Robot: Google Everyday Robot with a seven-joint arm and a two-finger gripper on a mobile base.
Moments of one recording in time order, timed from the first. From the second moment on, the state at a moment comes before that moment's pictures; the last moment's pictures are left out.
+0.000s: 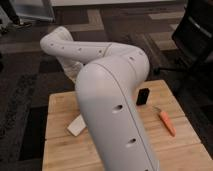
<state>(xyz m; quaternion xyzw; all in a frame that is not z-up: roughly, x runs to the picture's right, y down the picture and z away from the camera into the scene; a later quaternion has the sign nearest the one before) -0.108 -0.019 0.773 -0.23 0.31 0.44 0.81</state>
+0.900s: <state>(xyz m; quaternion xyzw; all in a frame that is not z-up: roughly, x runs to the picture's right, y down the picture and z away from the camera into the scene) -0.107 0.015 0.795 -0.22 0.31 0.43 0.82</state>
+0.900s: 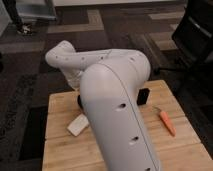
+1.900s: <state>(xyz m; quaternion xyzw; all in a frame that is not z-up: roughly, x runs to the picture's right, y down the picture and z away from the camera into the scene) -0.101 0.017 0.771 -0.21 0.31 0.43 0.82</state>
